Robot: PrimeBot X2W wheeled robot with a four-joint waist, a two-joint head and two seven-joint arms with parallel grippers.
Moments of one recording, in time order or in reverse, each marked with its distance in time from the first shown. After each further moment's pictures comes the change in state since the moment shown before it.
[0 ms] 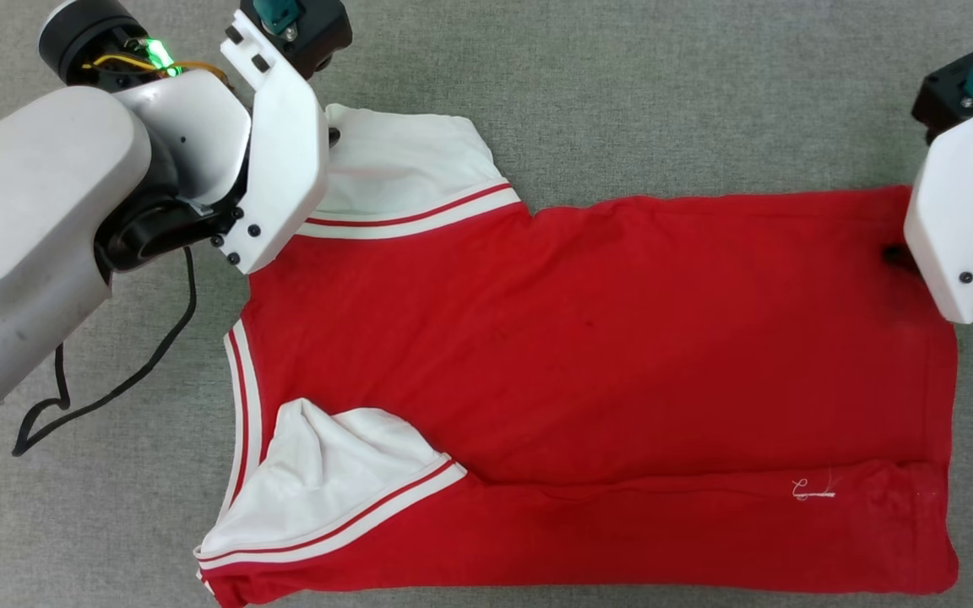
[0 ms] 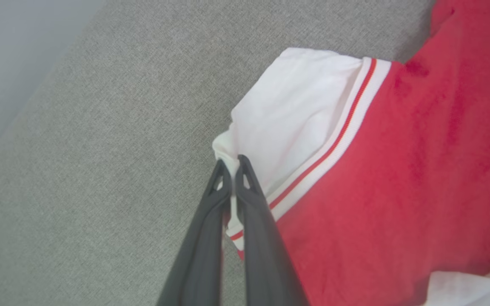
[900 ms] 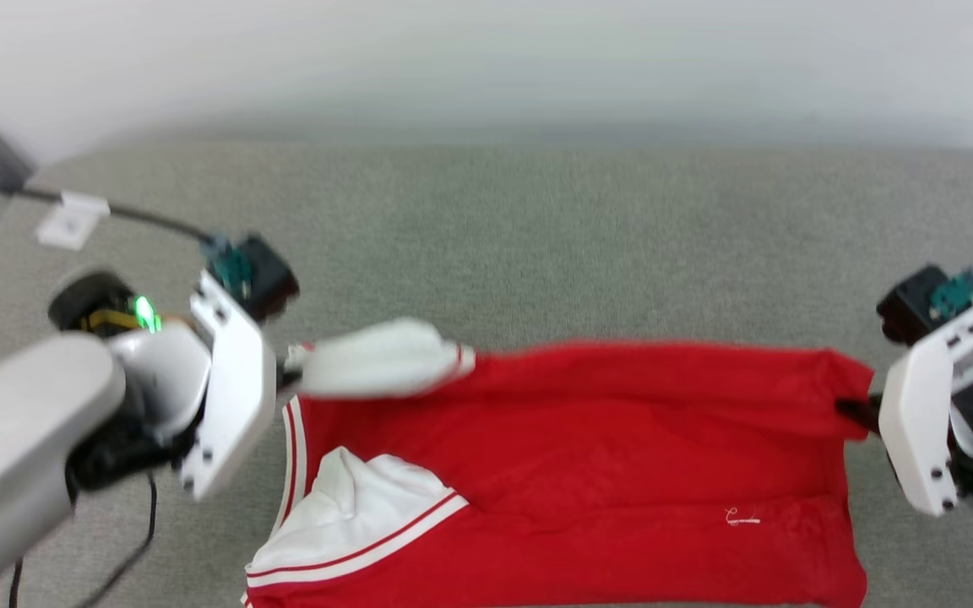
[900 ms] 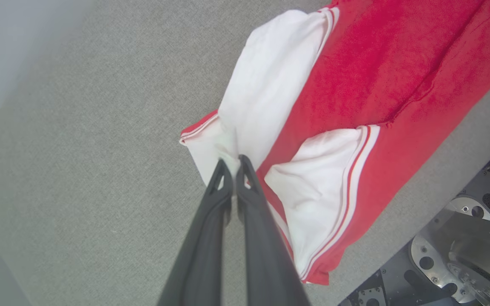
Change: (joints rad) left arm 0.355 0.179 -0.005 -0.162 -0.053 0.004 -0.073; right arm 0.357 -0.091 0.038 -0.128 0.141 0.000 -0.372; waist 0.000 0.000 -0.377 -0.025
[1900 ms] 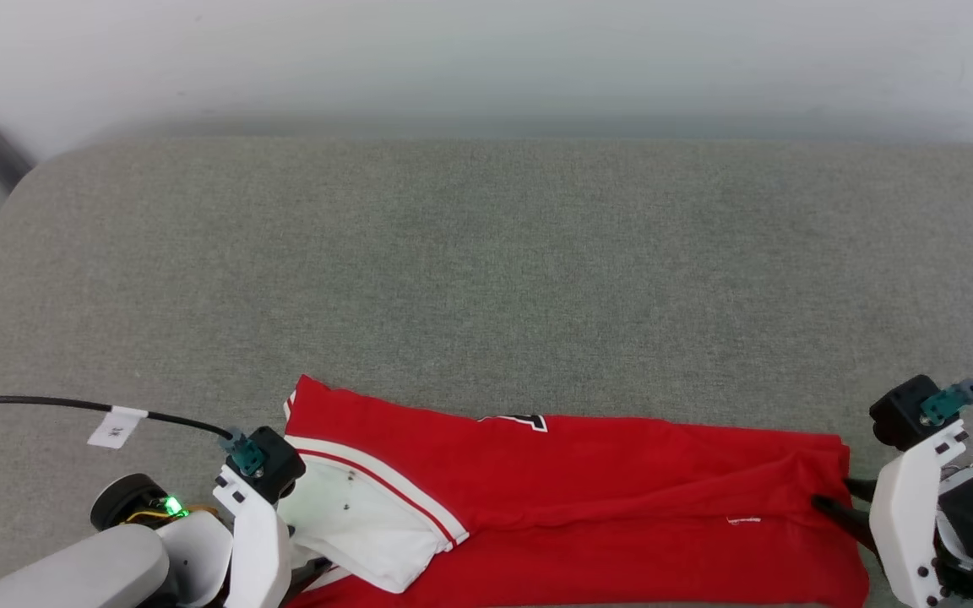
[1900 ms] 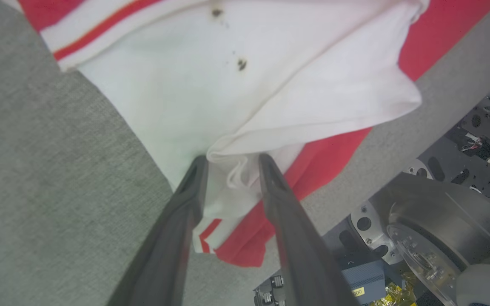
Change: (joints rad) left arm 0.401 -0.045 0.012 0.074 0.019 0.047 -0.125; right arm 0.214 0.022 0.003 0.037 -0.016 0.000 -0.149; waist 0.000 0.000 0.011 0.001
